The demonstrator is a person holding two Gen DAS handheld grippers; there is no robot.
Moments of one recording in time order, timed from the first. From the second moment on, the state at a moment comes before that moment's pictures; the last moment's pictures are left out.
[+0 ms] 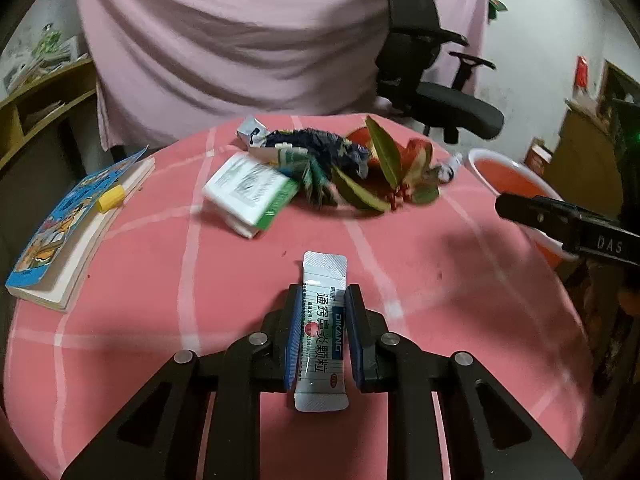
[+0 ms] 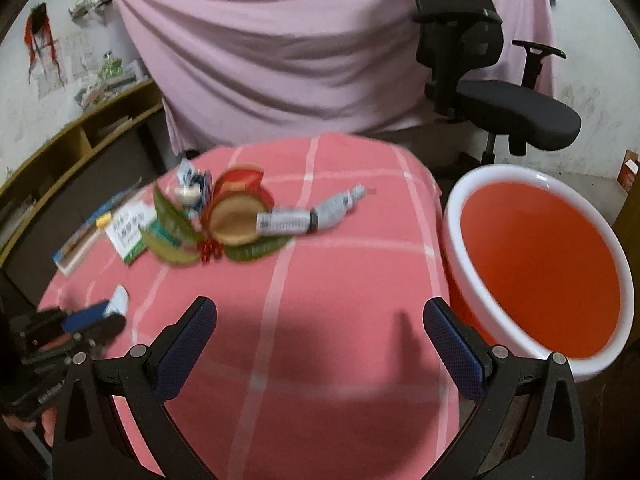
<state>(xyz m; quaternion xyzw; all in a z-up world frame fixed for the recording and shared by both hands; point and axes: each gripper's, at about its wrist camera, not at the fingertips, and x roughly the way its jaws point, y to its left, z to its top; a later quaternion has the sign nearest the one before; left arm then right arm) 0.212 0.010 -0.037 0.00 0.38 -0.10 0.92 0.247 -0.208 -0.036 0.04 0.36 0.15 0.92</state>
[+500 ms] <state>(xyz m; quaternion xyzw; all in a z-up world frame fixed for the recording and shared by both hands) 0.250 0.040 -0.030 -0.18 0.41 -0.11 0.89 0.319 -0.176 -0.051 0.00 0.40 0.18 0.90</state>
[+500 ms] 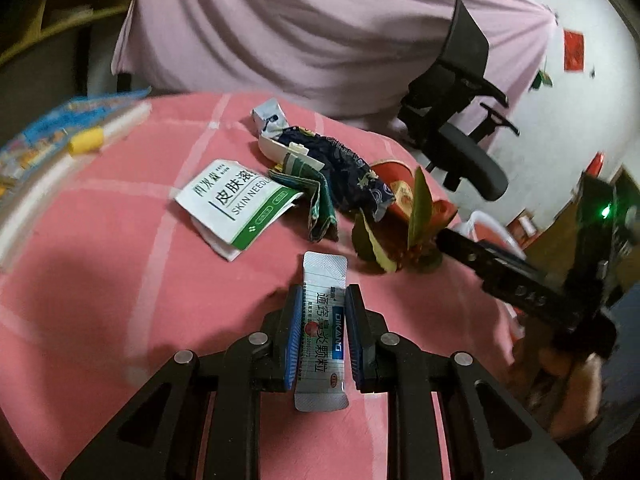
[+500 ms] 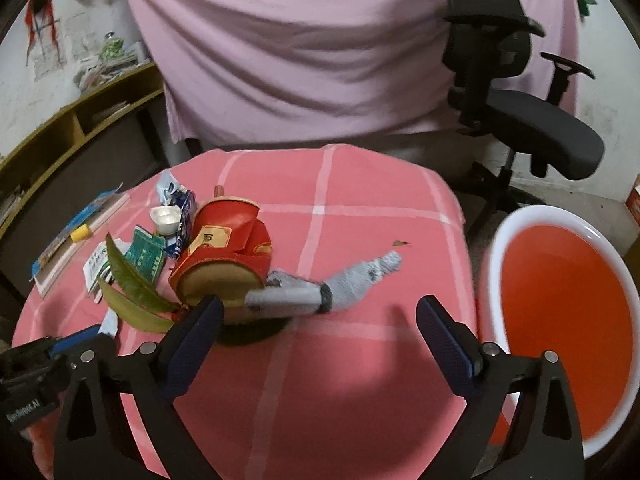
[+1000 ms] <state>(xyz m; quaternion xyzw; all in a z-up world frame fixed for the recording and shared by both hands) 0.242 0.043 -0.023 -0.18 0.40 -0.11 0.89 0.319 -0.178 -0.055 0.03 0.41 0.18 0.90</state>
